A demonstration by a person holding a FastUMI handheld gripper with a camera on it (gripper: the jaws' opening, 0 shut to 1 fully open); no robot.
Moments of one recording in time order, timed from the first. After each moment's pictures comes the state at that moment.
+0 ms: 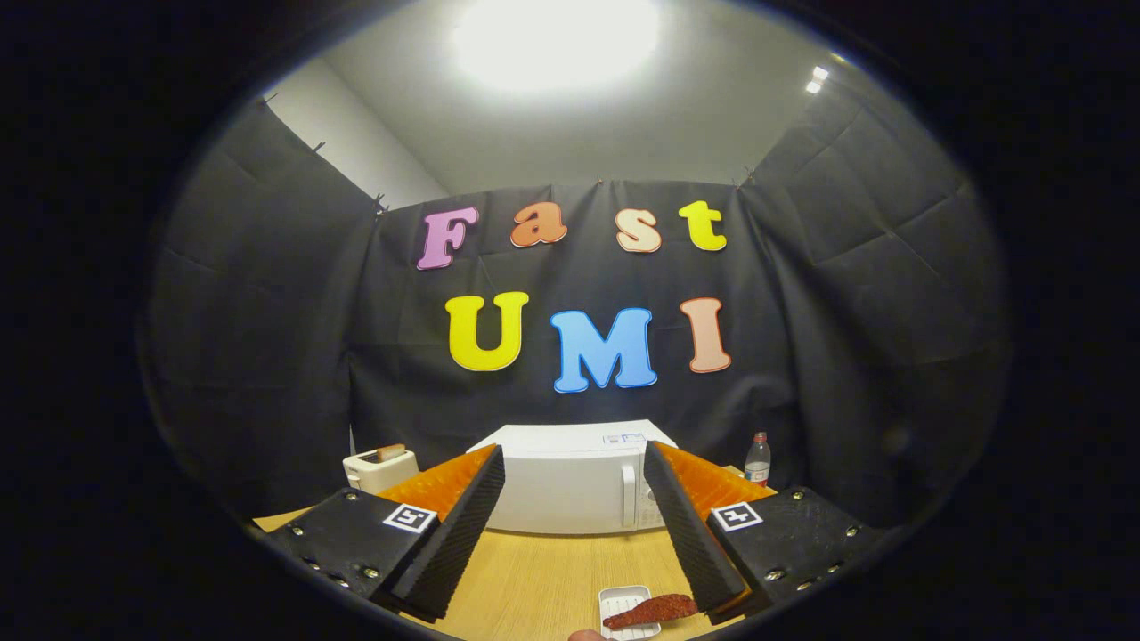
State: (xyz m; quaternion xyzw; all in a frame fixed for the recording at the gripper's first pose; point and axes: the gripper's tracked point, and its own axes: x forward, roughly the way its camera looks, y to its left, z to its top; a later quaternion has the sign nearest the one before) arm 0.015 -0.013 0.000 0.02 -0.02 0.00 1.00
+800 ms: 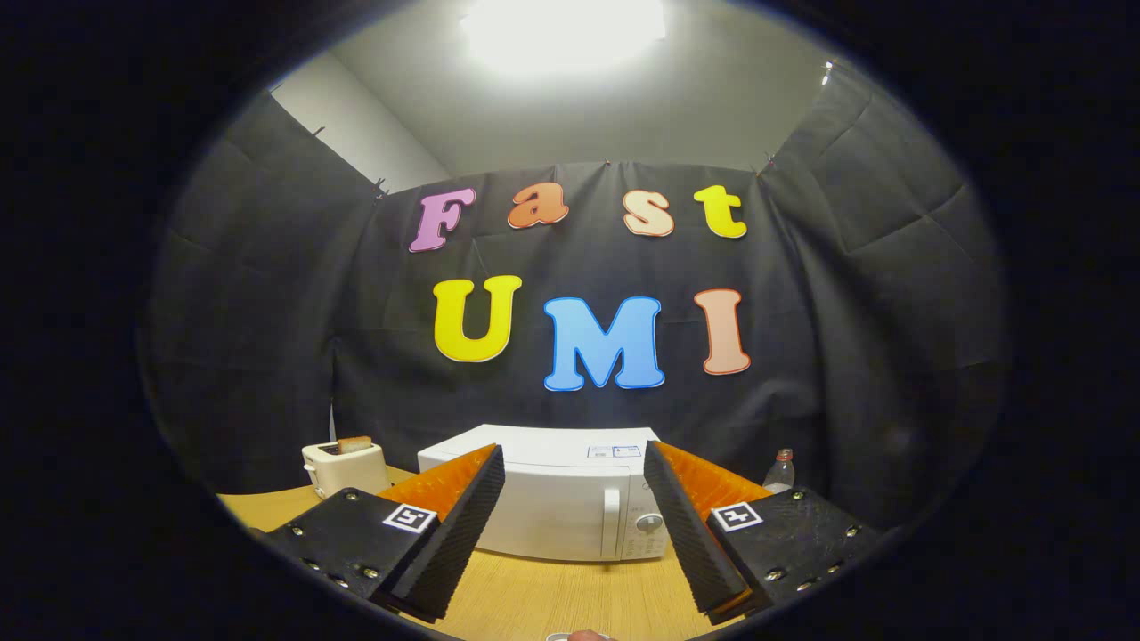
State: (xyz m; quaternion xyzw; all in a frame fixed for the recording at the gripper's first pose) arm 0.148 -0.059 -0.037 0.00 -0.01 0.03 1.00
